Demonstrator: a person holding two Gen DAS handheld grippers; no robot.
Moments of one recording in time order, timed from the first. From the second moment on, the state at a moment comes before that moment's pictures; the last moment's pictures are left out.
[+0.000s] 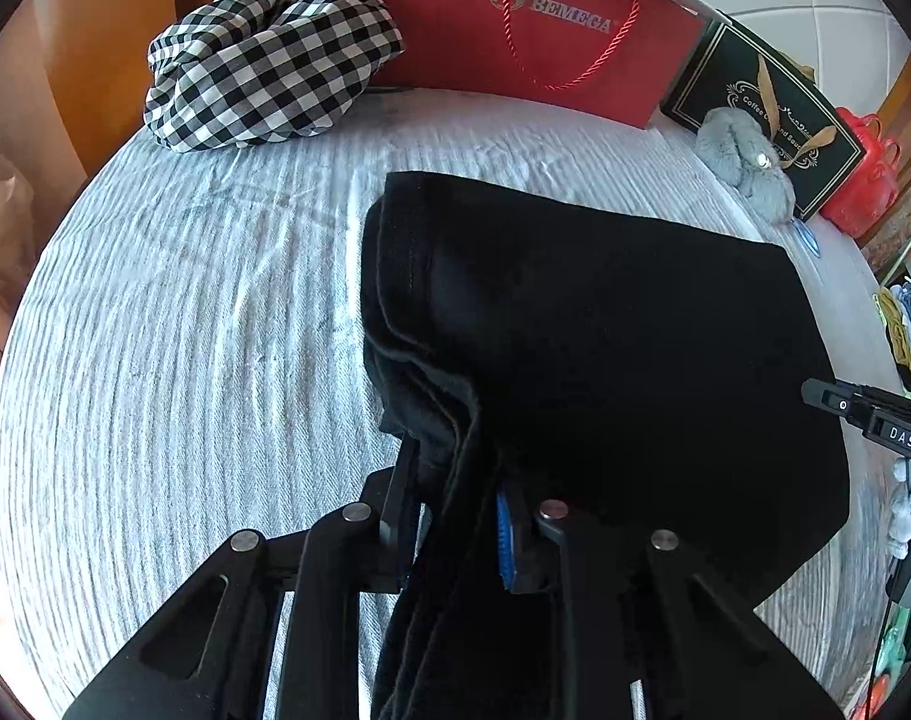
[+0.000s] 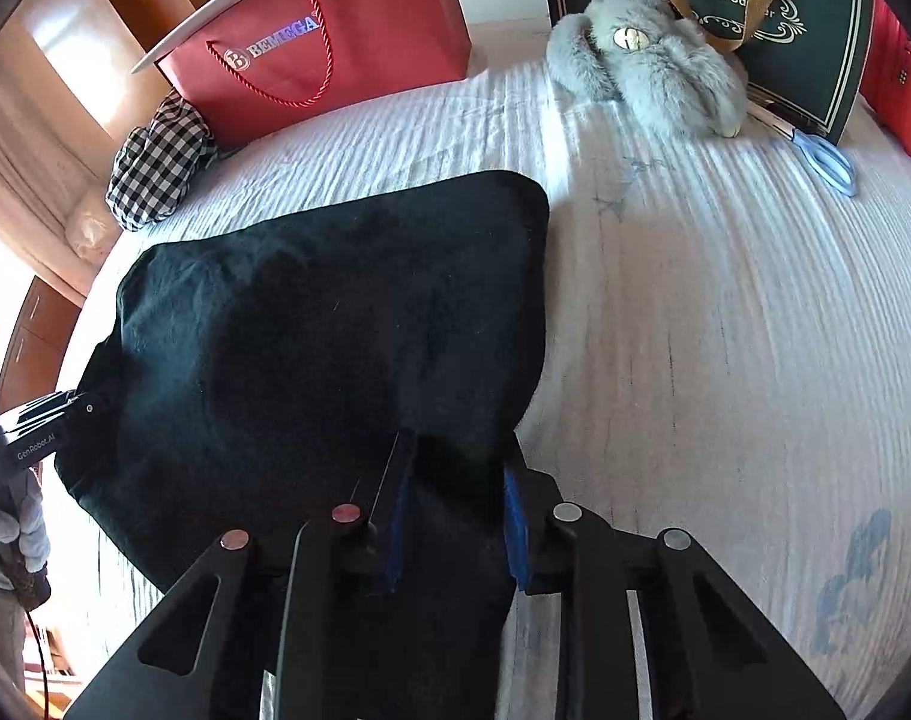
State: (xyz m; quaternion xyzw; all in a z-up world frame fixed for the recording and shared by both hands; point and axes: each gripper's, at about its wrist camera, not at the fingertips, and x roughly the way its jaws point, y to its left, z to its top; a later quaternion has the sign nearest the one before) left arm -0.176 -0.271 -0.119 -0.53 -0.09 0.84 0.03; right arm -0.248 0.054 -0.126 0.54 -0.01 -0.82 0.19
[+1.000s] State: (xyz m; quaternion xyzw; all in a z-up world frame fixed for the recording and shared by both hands) left arm -0.129 -0.293 -0.116 -0.50 -0.10 0.86 0.01; right arm -0.260 0.056 -0.122 0.58 0.00 -0.78 0.21
